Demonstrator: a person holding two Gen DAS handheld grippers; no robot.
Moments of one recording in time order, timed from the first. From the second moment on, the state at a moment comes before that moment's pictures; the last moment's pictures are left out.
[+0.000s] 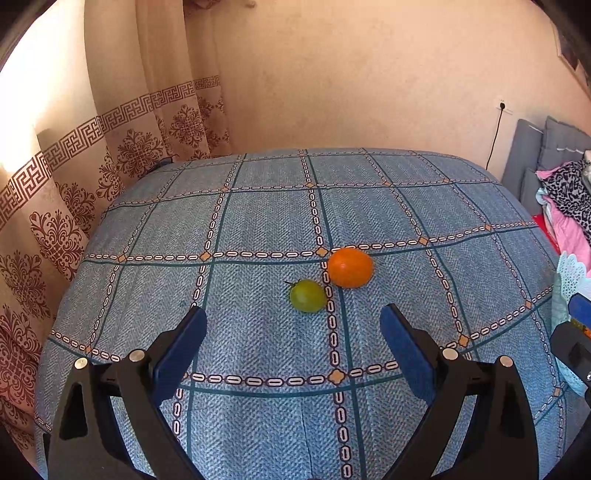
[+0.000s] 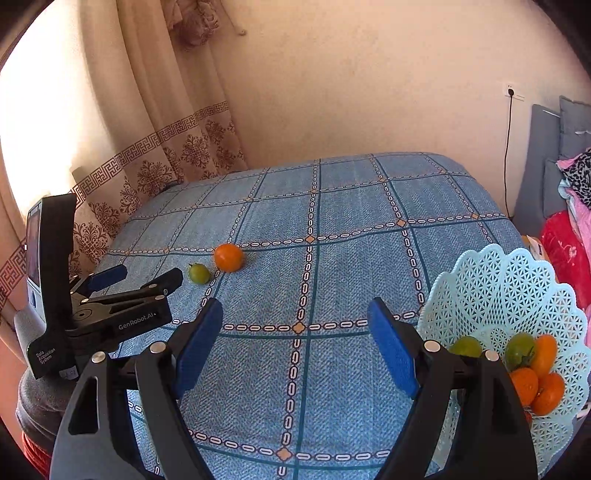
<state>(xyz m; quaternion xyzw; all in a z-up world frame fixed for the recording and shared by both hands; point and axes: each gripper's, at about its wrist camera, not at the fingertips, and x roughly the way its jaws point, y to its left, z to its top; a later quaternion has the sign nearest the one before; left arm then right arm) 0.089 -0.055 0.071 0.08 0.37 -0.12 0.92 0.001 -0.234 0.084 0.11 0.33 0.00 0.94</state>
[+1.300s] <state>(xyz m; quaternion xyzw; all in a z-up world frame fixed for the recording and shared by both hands) 0.136 -0.045 0.033 0.04 0.41 -0.16 0.90 0.104 -0.205 0.035 0.12 0.41 0.02 0.91</state>
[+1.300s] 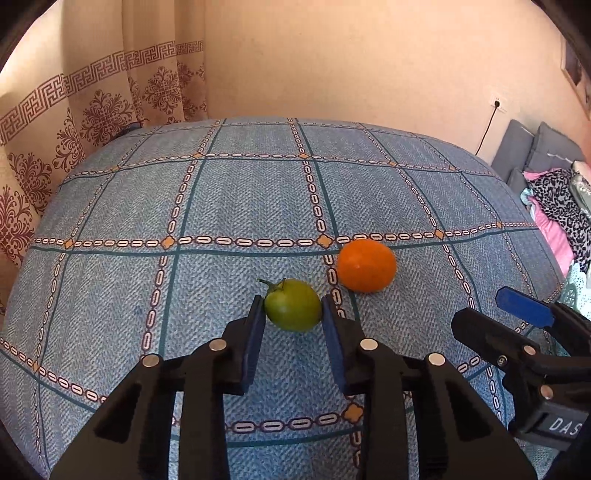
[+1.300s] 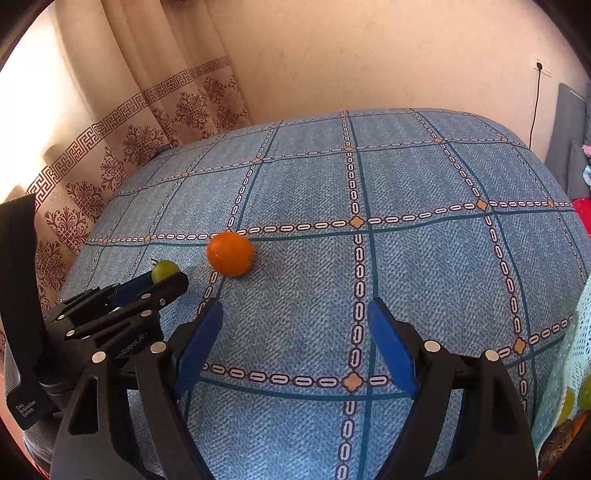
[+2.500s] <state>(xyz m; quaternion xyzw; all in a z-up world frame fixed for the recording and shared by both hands) 0.161 0.023 0.038 -0.02 0.43 -0.08 0.90 0.191 -0.142 0.016 0.07 0.44 0.04 0.89</state>
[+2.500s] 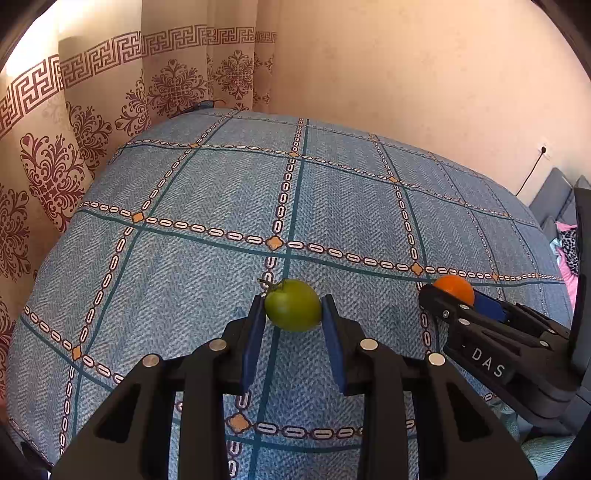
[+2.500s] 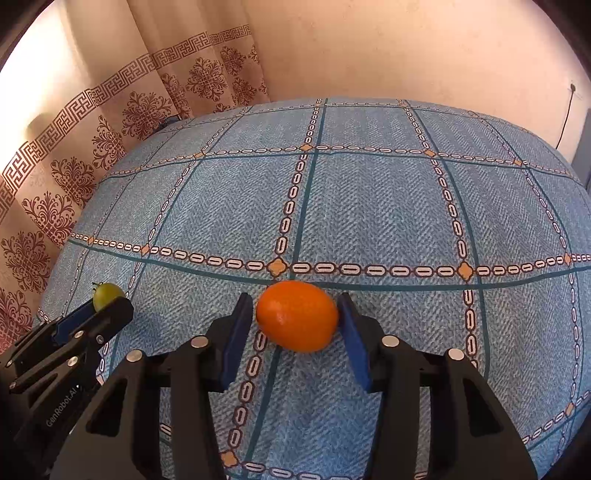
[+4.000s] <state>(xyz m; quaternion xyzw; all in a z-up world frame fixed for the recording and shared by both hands) 0.066 -0.054 0.089 0.05 0.35 -0.17 0.92 0.047 -0.179 0.089 0.07 0.34 0.00 0.94</state>
